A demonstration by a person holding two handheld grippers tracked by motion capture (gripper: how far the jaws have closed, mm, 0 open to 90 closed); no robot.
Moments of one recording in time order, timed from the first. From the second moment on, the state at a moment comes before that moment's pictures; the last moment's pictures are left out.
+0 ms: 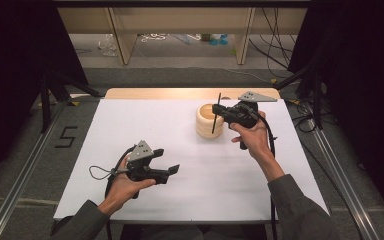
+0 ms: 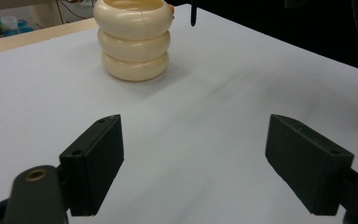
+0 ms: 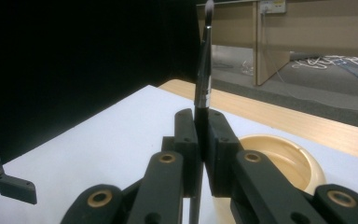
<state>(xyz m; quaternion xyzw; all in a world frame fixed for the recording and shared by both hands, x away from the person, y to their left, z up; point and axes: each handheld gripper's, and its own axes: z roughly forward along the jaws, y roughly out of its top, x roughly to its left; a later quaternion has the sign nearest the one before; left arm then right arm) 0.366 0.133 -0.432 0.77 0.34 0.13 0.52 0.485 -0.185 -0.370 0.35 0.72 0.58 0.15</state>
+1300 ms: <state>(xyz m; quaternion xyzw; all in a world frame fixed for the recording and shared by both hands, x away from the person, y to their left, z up) 0.368 0.135 -0.433 0.77 0.34 0.13 0.52 0.527 -0.190 -0.352 0.39 0.70 0.57 0.18</state>
